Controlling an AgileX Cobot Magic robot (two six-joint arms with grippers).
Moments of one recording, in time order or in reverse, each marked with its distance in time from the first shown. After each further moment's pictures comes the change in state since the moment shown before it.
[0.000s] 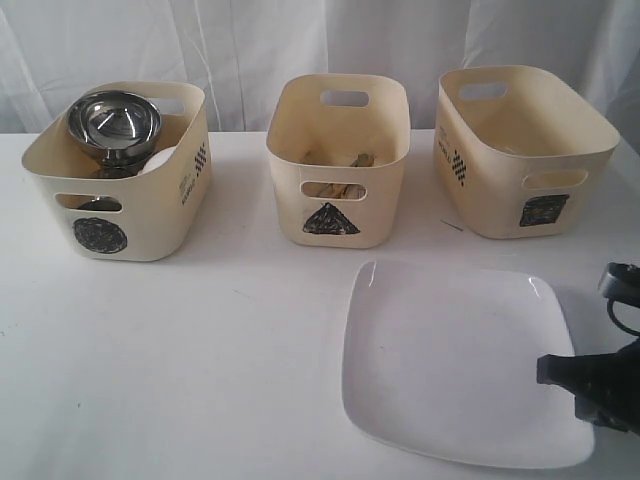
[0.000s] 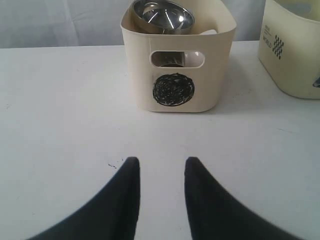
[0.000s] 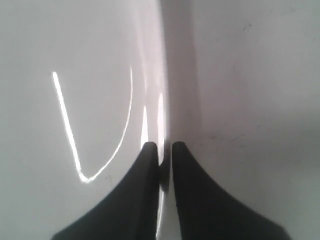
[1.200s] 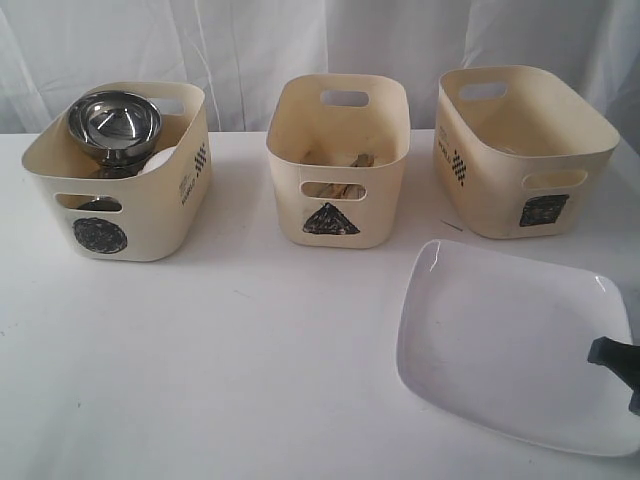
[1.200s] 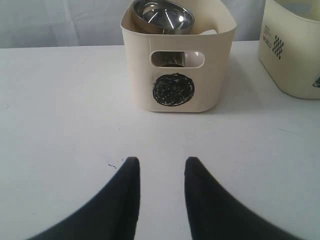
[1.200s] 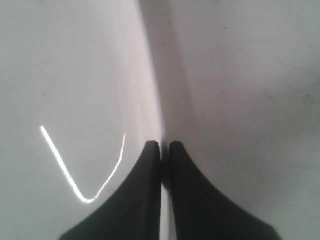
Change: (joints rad) left arm 0.000 0.000 0.000 0.000 0.000 0.000; right arm -0.161 -0.004 0.057 -0.085 -0.111 0.186
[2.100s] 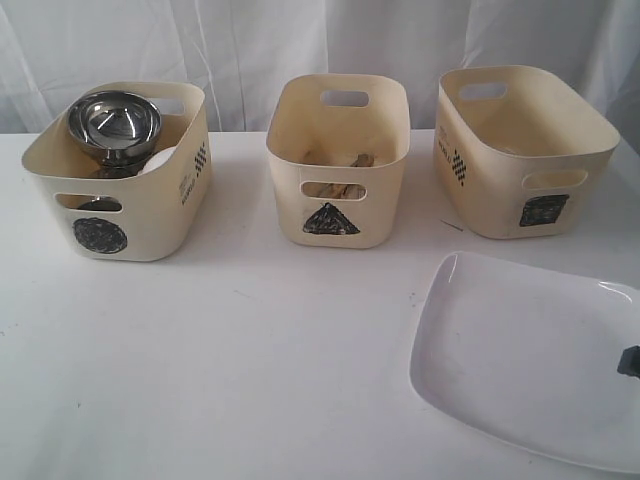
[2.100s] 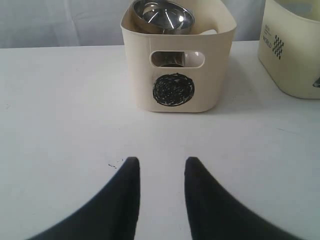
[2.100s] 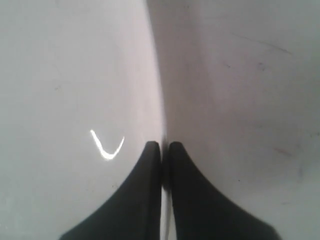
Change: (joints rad) left arm 0.000 0.000 0.000 0.000 0.000 0.000; right arm -0.092 -0.160 0.010 -0.032 0.149 0.004
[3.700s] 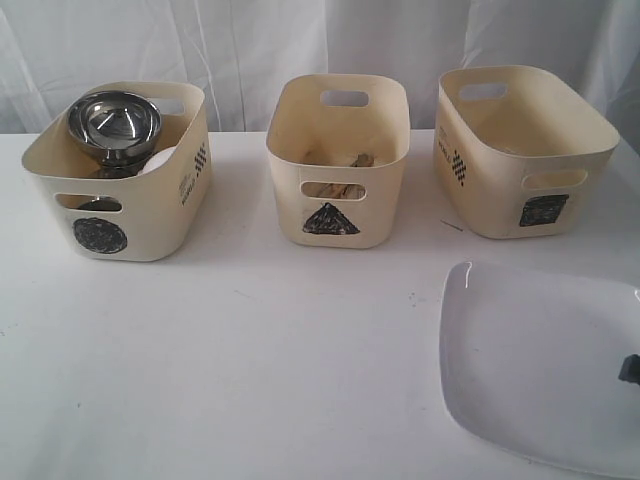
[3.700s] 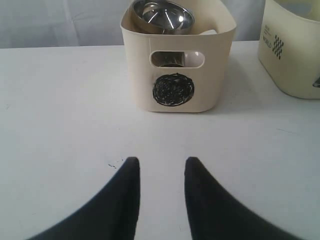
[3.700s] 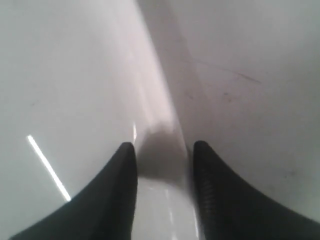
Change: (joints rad) left arm 0.000 0.000 0.000 0.000 0.000 0.000; right arm -0.006 0.180 -0.001 -0.228 -0.152 0.192
